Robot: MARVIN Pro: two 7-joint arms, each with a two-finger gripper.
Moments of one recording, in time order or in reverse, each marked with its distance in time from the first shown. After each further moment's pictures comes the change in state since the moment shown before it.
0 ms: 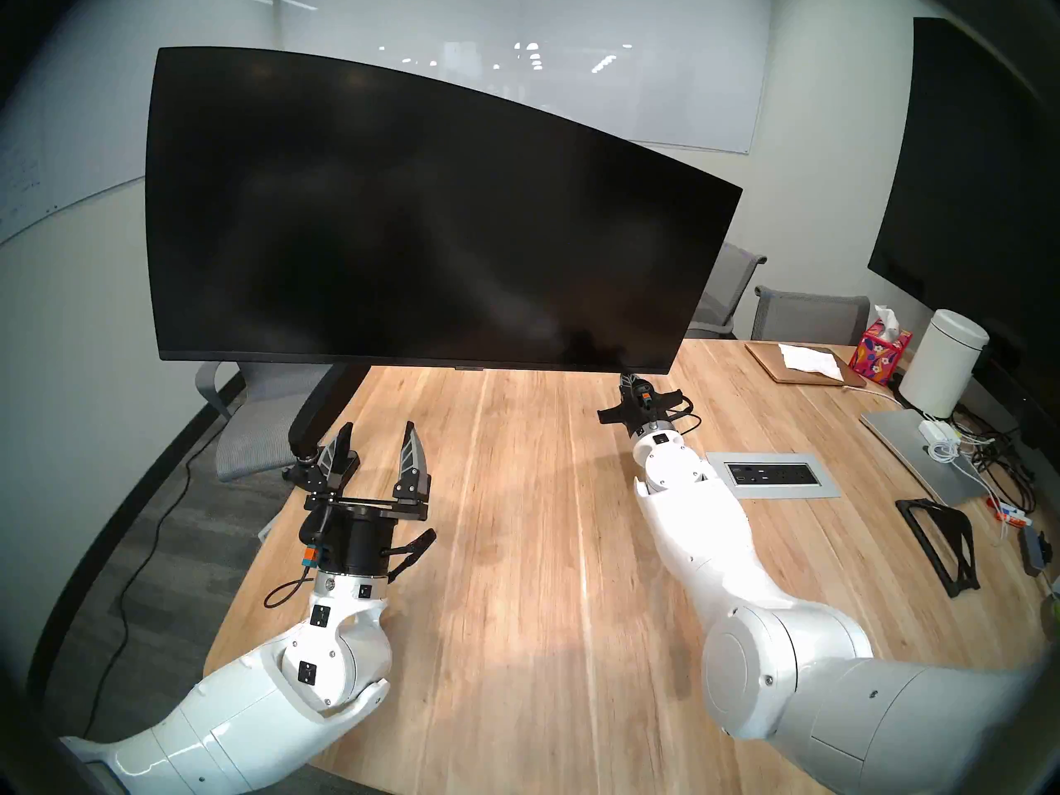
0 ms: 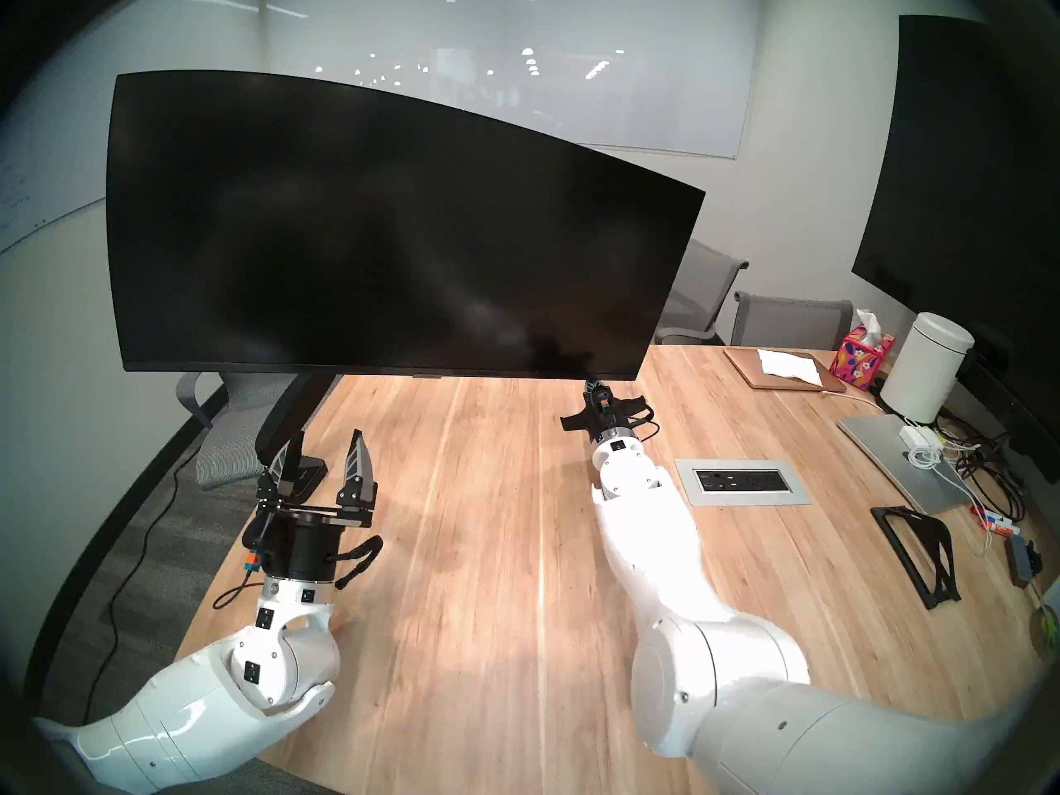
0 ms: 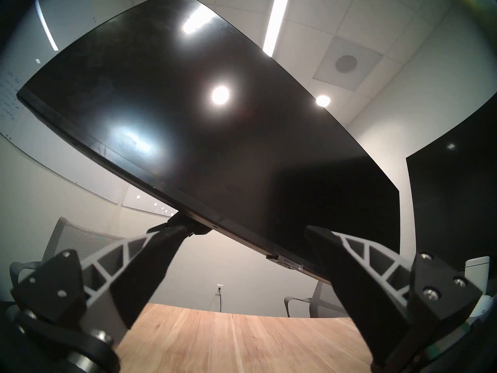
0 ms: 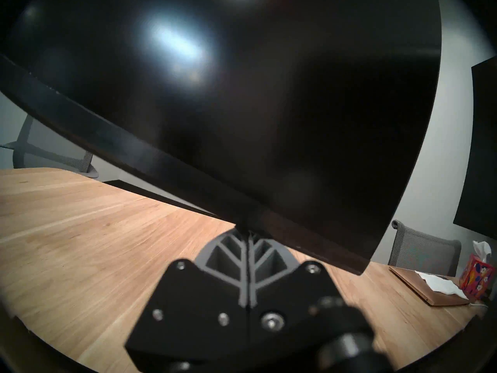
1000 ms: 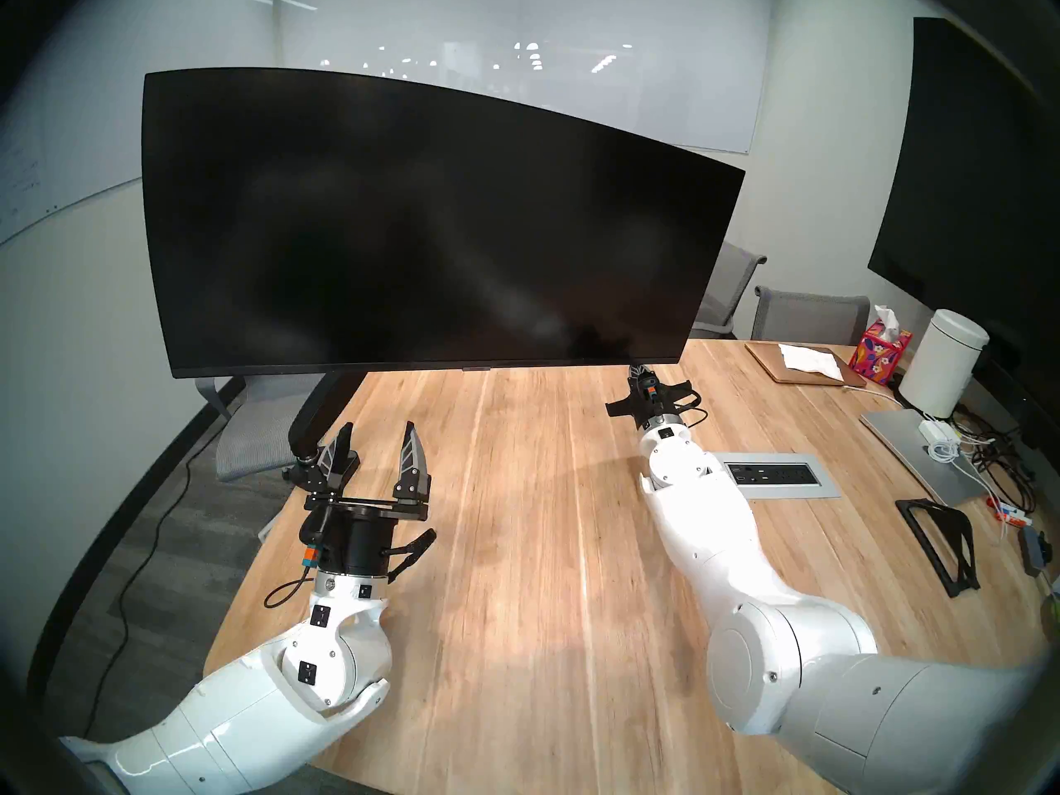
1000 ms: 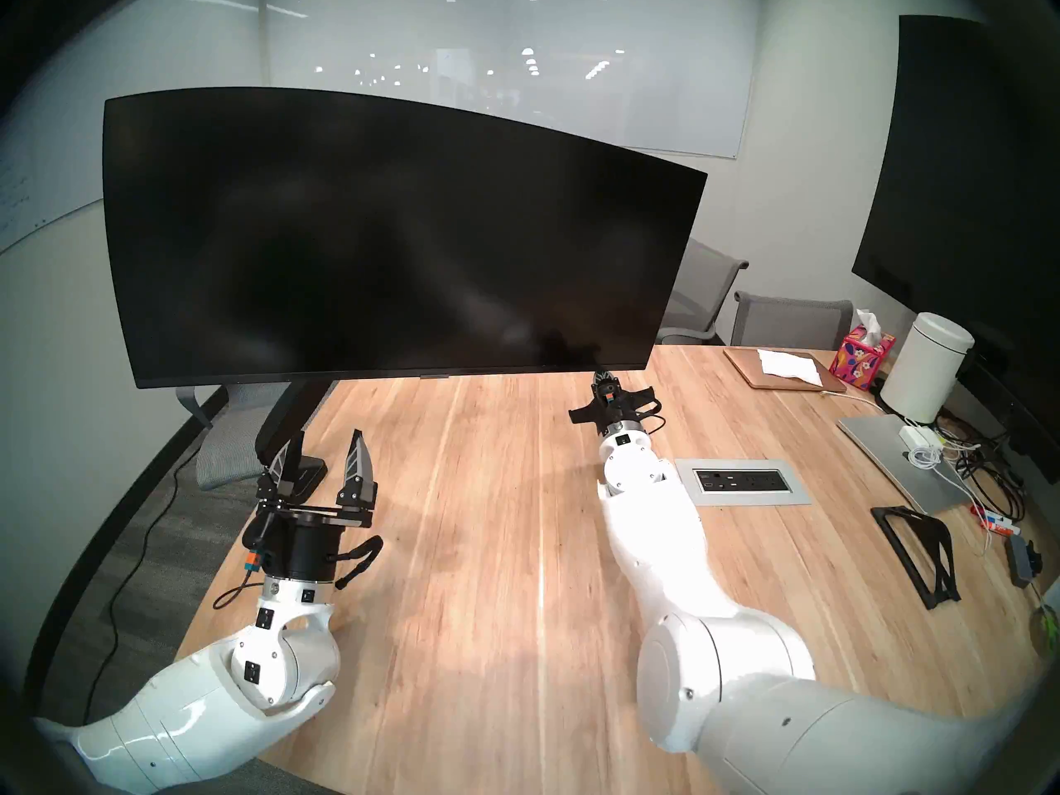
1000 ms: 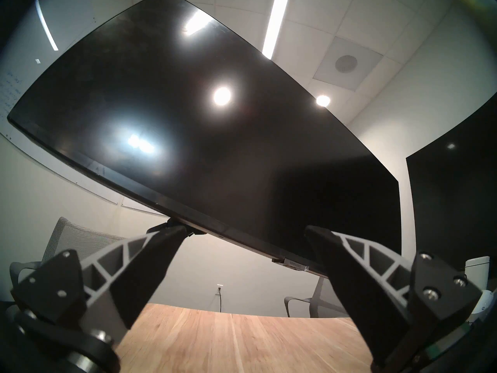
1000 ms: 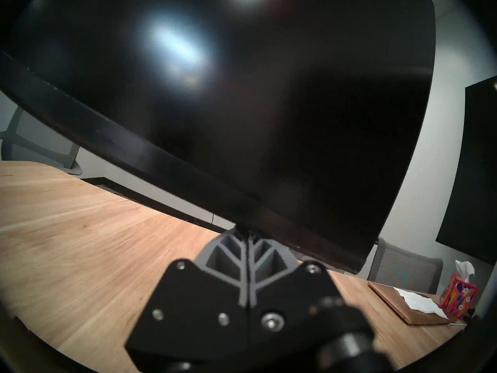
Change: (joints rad) left arm 0.000 0.000 0.000 0.000 0.000 0.000 0.000; right arm 0.013 0.016 -0.005 -0.007 -0.057 -0.010 -0.059
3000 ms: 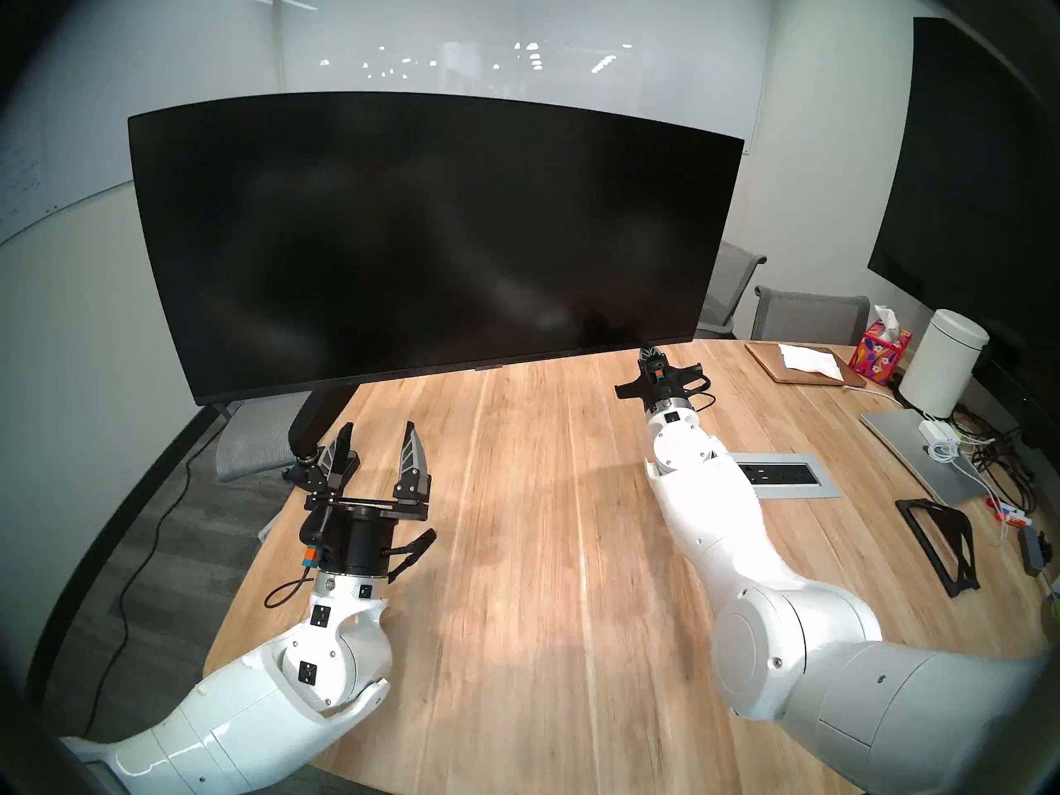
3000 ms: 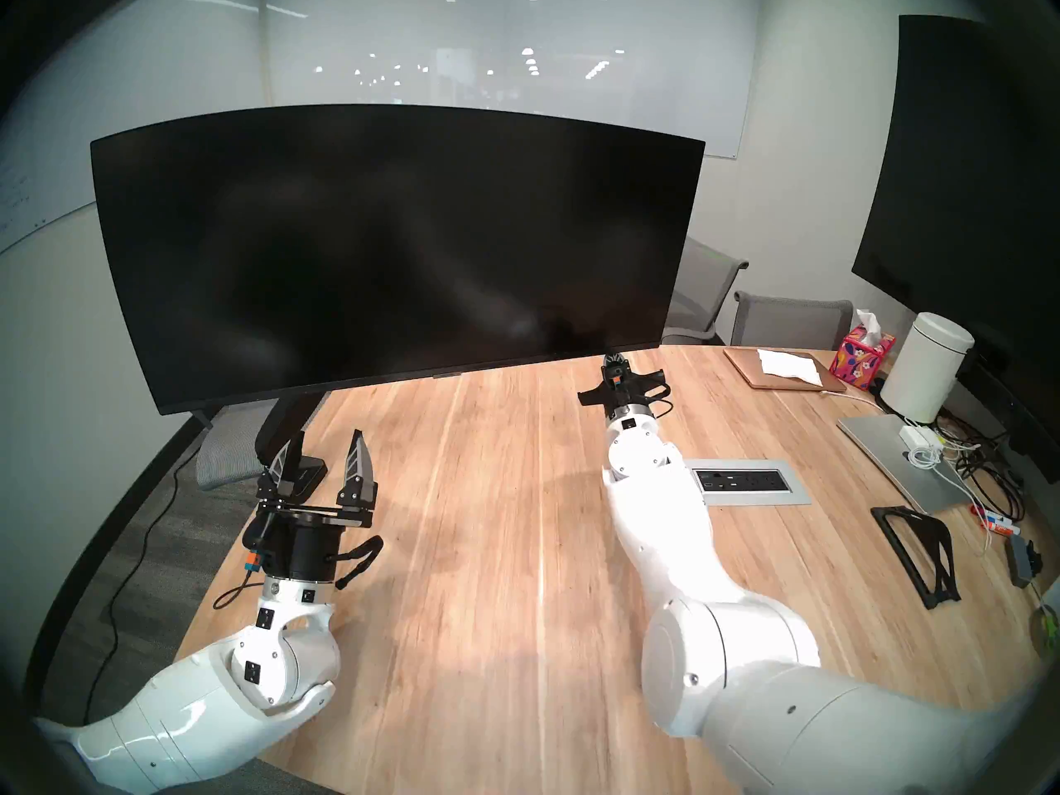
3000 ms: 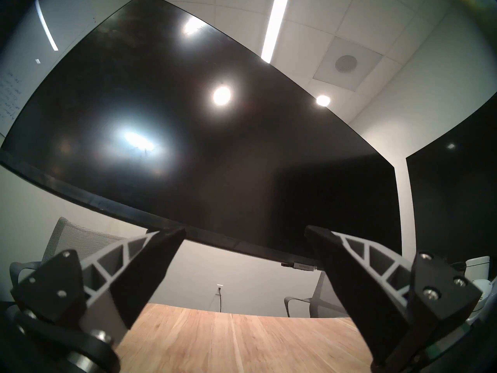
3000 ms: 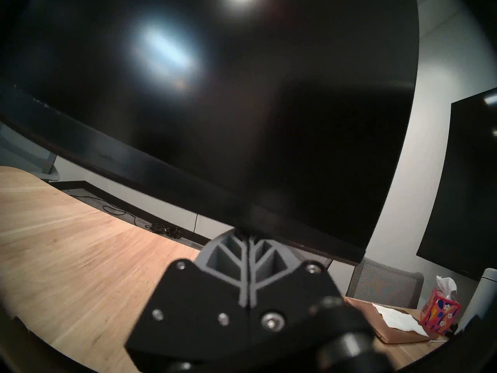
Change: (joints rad) left arm 0.000 -0.001 0.000 0.001 0.001 0.000 0.000; right arm 0.038 0.011 -0.004 0.001 -0.031 0.000 -0.058
